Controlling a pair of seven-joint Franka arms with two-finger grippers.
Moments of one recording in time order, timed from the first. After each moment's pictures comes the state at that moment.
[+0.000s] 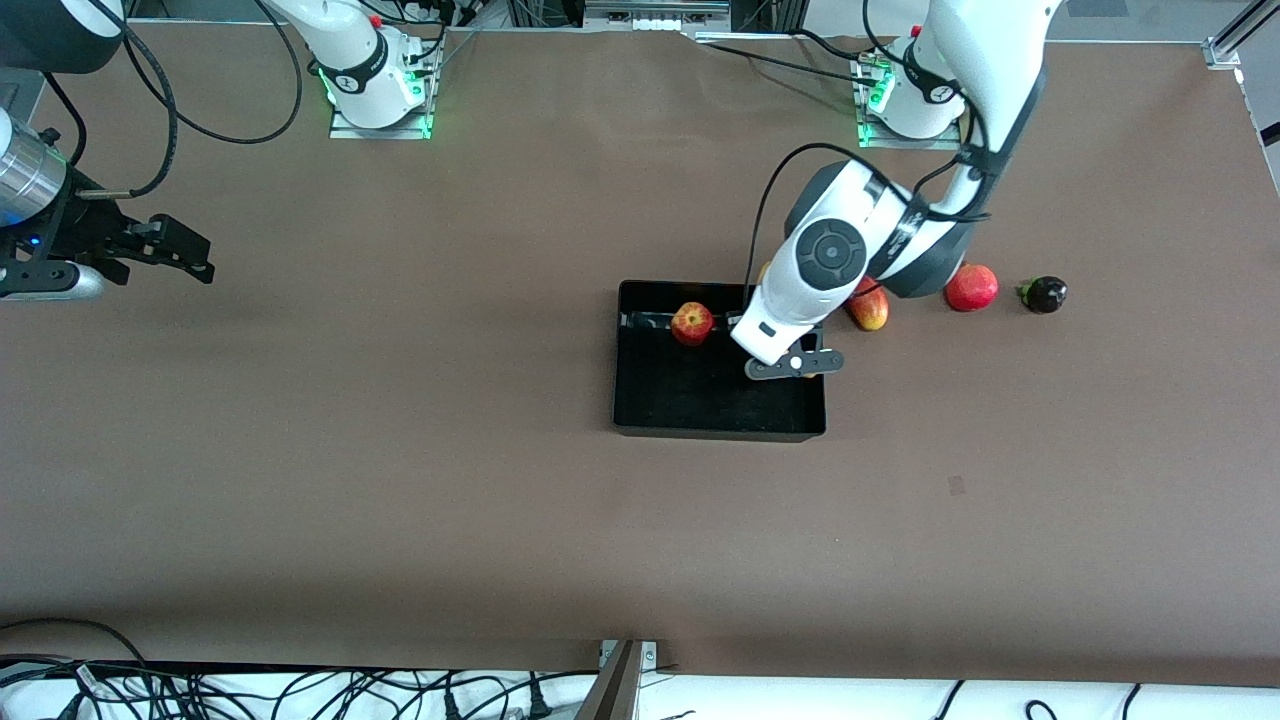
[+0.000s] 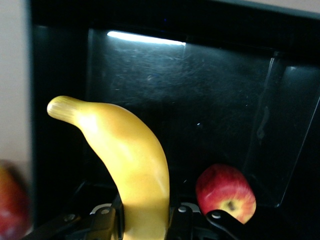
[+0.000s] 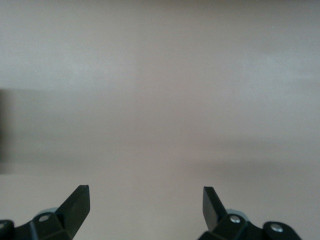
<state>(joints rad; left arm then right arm) -0.31 0.50 -0.26 -1.79 0.01 2.18 -0.70 0.14 0.03 -0.11 -1.66 0.00 1.71 0.00</state>
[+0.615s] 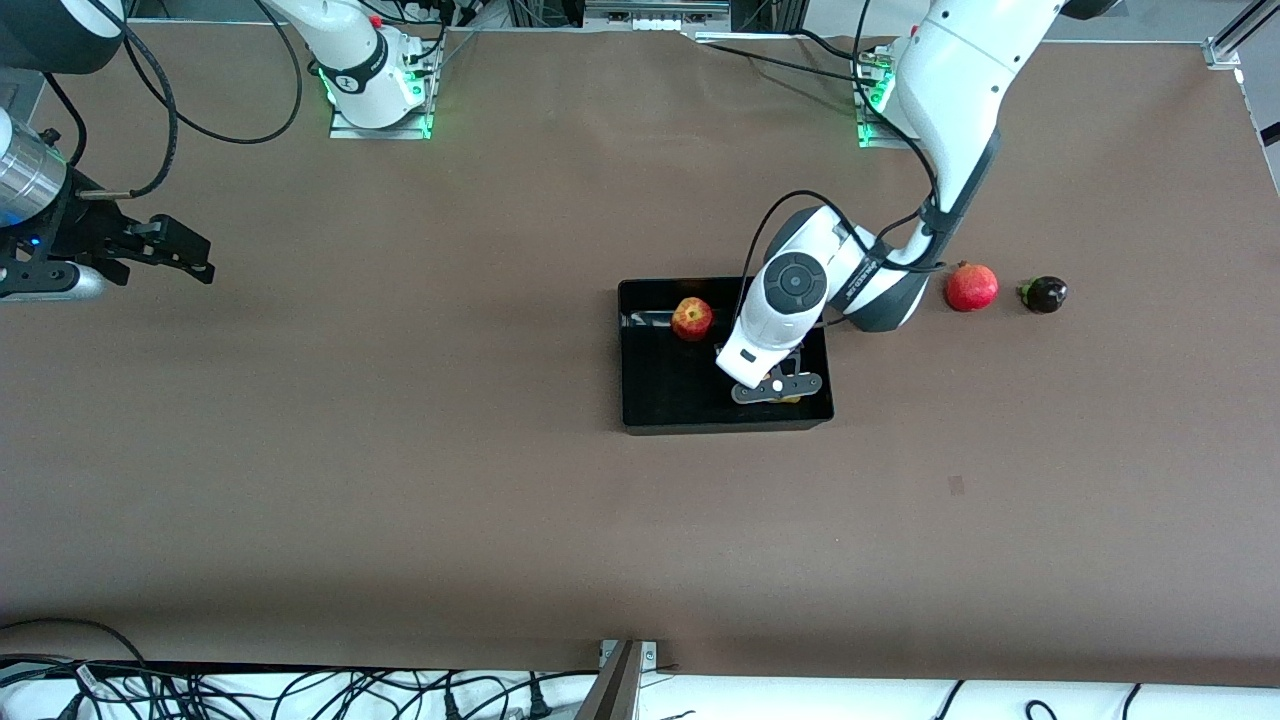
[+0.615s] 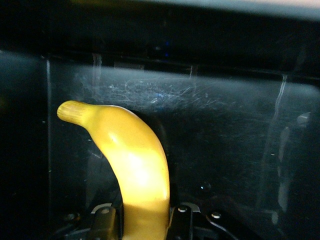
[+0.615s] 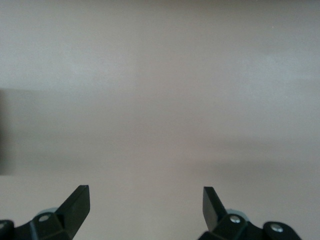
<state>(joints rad) -0.31 0.65 -0.26 -1.78 0.15 2.34 -0.82 0.14 0.03 -0.11 -1.66 0.00 1.71 0.00</state>
